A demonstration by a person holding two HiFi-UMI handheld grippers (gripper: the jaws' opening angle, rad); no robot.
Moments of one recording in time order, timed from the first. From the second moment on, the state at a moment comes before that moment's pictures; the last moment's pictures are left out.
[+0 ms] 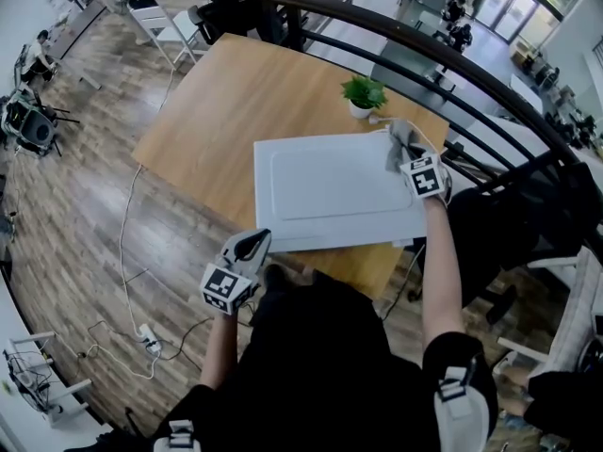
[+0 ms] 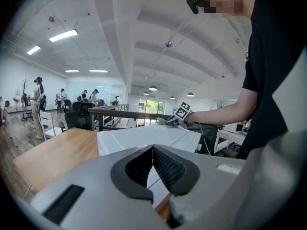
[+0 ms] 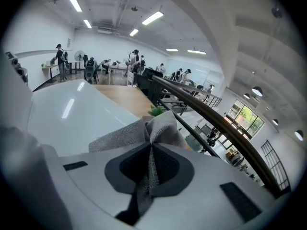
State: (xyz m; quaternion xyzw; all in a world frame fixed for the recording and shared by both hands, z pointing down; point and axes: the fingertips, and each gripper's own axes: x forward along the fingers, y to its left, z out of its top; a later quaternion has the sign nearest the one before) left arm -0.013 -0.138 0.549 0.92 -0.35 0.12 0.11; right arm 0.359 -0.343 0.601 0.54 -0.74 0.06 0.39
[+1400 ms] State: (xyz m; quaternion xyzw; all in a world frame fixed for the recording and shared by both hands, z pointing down) left arm -0.072 -0.144 0.556 0.91 -0.38 0.11 0.12; right arm 0.235 -0.377 0.605 0.50 -0.78 0.06 0.38
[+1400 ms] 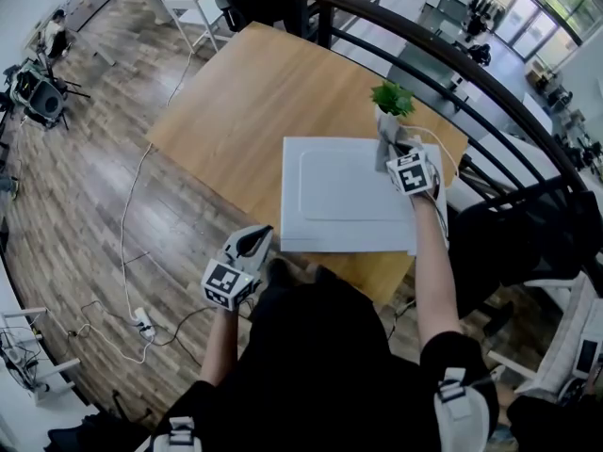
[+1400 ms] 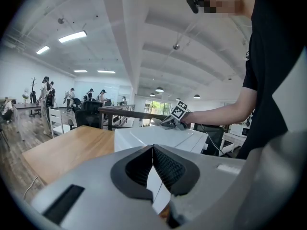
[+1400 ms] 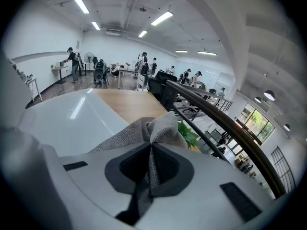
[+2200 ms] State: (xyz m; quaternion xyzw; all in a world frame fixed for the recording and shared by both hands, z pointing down) left arm -0.119 -0.160 0.555 0.92 -0.35 0.12 0.12; right arm 0.098 -0.381 0.610 0.46 -0.80 0.06 0.39
